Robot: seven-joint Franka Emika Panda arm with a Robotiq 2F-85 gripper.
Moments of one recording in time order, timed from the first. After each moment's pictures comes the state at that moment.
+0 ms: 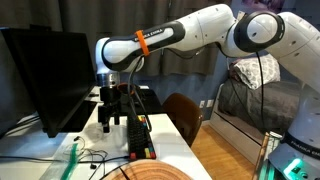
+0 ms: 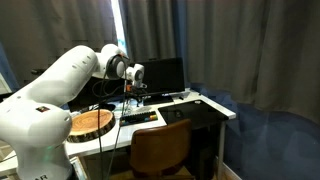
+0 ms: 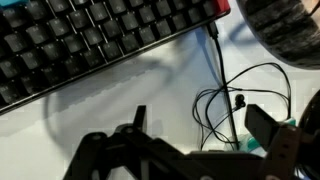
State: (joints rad) arm 0.46 0.98 0.23 -1.10 0.05 1.89 -0.05
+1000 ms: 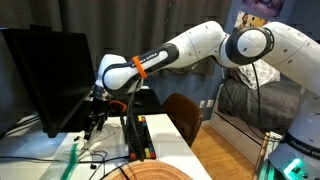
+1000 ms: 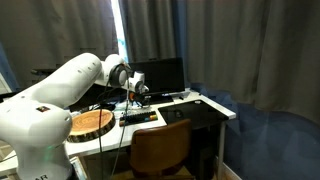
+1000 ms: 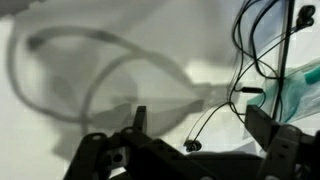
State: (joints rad) arm 0.46 1.10 0.24 -1.10 0.05 2.36 -0.10
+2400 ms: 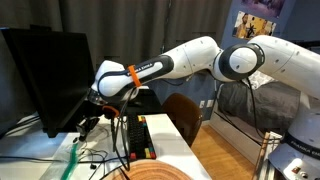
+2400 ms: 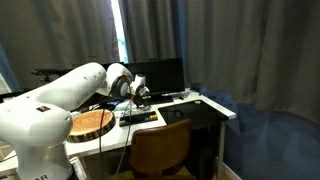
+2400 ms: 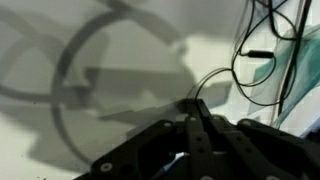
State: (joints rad) arm 0.47 1.26 0.29 -0.90 0.05 2.41 -0.10
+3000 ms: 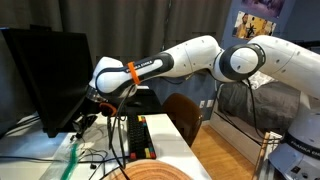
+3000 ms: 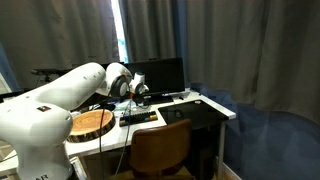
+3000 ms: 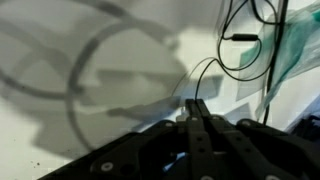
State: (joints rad) arm 0.48 1.26 0.29 -0.86 0.05 2.39 -0.06
